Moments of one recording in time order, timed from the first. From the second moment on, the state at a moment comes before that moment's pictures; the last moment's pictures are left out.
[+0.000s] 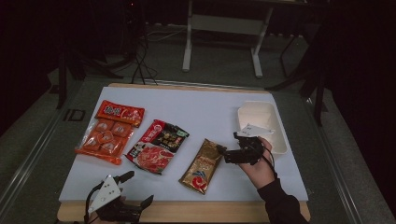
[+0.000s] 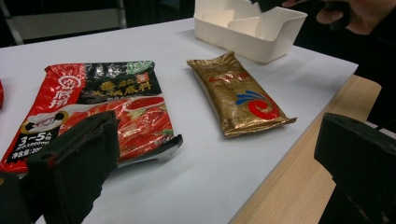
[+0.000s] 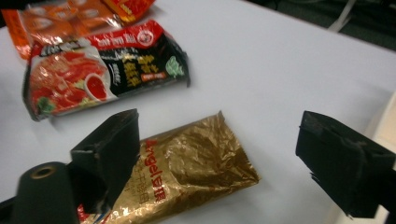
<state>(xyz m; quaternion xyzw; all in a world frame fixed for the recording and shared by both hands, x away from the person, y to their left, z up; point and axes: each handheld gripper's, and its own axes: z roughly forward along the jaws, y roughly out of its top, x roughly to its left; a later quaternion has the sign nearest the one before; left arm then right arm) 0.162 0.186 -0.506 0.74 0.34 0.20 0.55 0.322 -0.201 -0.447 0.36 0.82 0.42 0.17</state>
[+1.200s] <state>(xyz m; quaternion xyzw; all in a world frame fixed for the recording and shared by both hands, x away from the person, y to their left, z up) 0.166 0.185 -0.510 0.74 0.35 0.18 0.54 0.366 -0.175 -0.529 0.43 0.84 0.31 0.13</state>
